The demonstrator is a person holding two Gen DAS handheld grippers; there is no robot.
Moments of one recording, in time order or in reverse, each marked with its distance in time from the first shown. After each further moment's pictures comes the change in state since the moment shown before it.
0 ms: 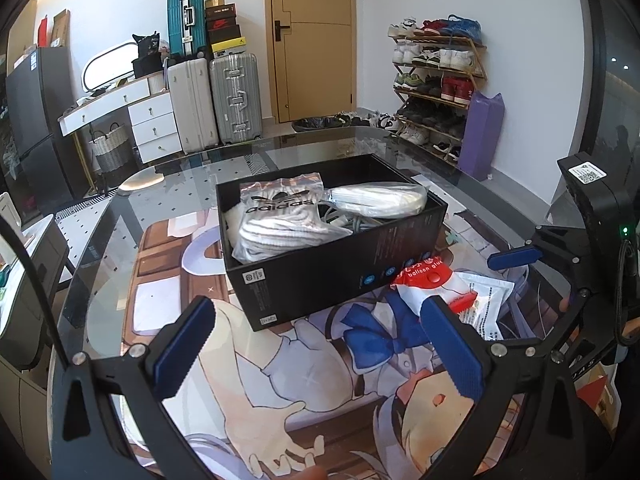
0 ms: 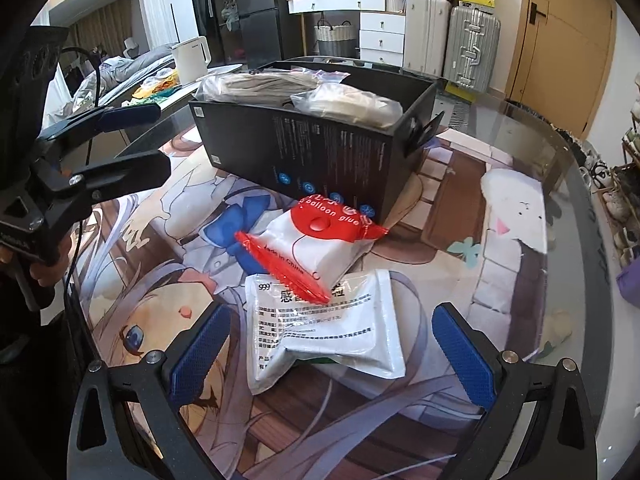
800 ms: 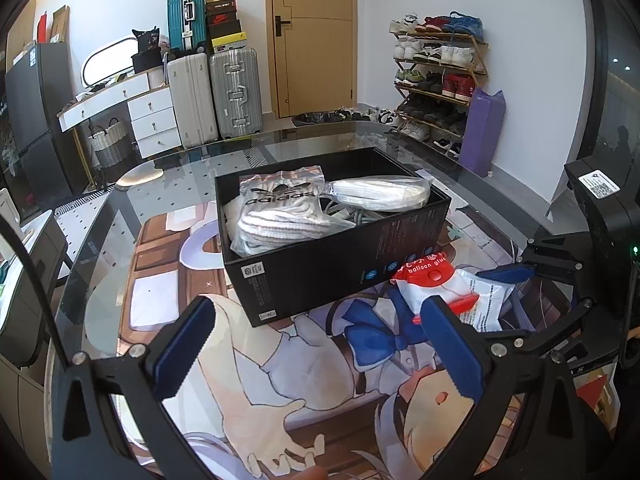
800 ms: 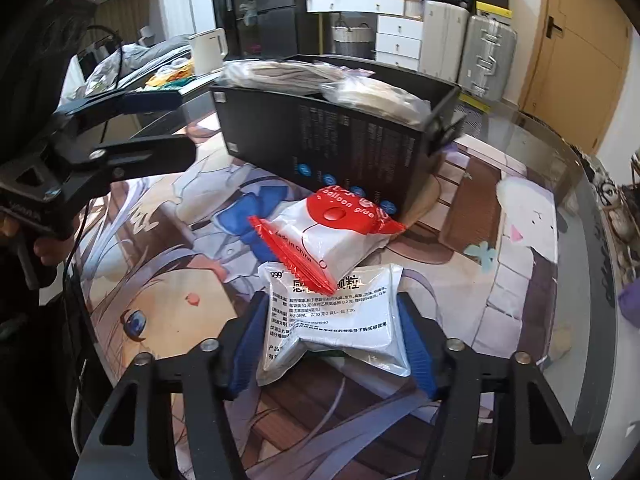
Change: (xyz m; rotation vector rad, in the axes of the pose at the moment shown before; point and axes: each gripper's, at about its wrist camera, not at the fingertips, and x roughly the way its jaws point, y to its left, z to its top) left arm 0.006 0.001 -0.003 -0.006 0.016 -0.002; right arm 0.001 0.012 -0.005 -0.076 -0.010 0.015
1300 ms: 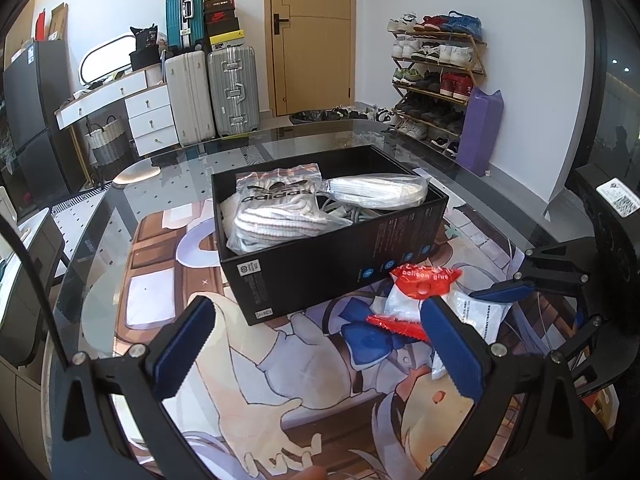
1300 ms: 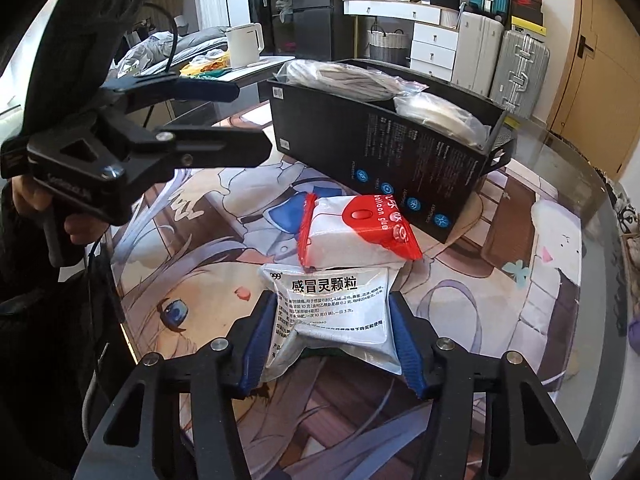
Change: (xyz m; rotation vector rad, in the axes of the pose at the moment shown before) left arm -0.001 -0.002 0.000 -0.005 0.010 -0.013; right arm -0.005 0.020 0.002 -0.079 -0.011 0.075
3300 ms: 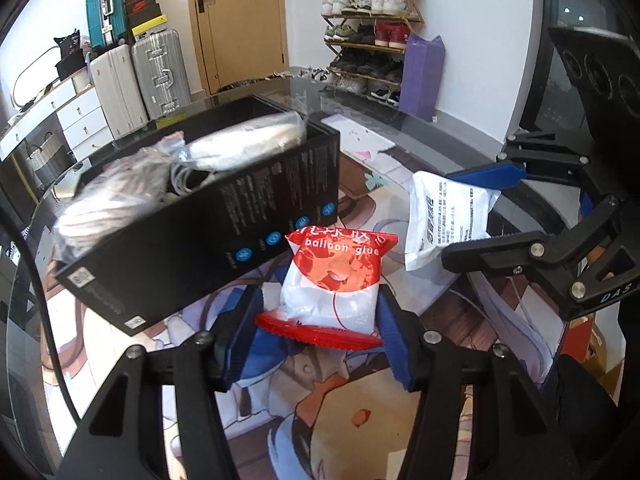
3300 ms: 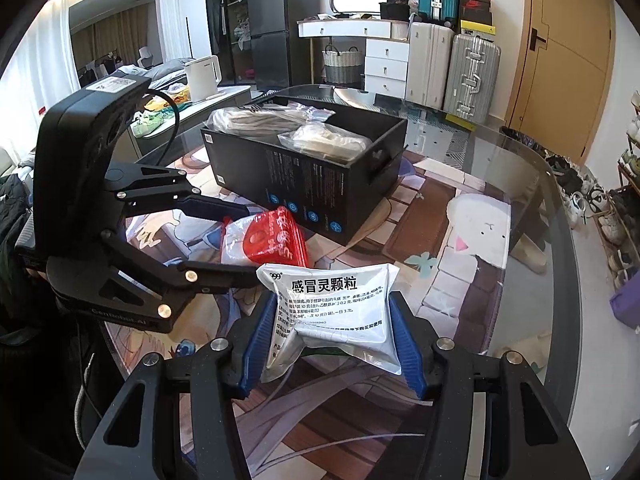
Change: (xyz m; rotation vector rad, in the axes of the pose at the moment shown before) left arm 0.041 -0.058 -0.003 0.173 0.125 -0.161; right arm -0.047 -0.046 -0.014 0.102 -0.086 -0.100
